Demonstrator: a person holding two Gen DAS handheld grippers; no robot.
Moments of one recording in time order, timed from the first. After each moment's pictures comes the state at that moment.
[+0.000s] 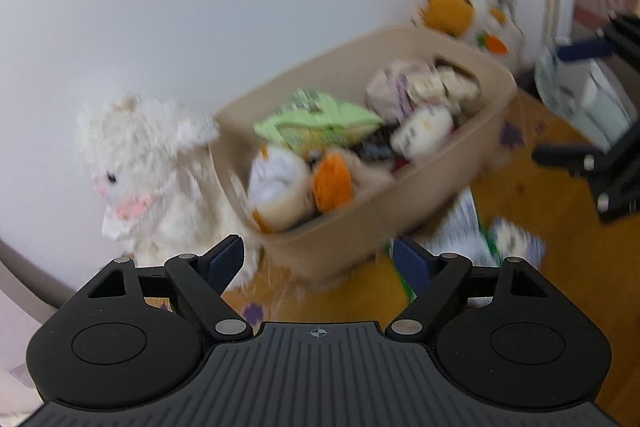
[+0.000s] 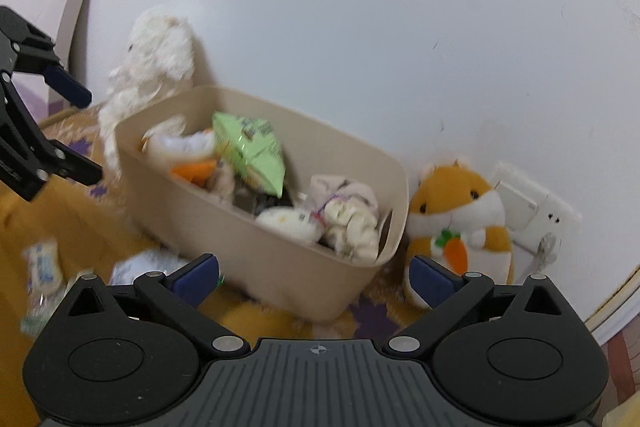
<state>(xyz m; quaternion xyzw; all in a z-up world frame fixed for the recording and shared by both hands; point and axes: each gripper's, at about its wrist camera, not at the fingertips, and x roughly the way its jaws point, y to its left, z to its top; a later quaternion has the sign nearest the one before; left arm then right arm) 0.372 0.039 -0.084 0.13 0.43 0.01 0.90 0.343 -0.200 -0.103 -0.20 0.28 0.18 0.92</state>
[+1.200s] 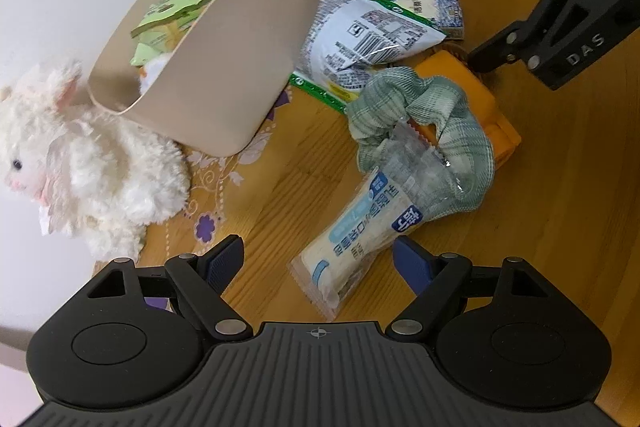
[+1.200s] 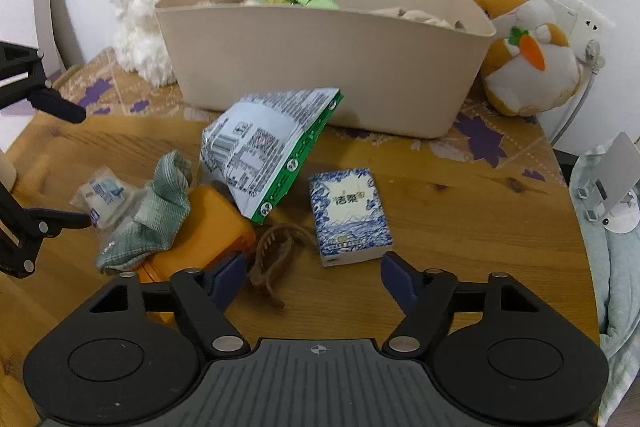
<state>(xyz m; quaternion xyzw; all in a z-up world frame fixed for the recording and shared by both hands) 0.309 0.033 -0.173 0.32 0.49 -0.13 0.80 0.289 -0.159 -0.193 -0.07 0.45 0.13 0.88</state>
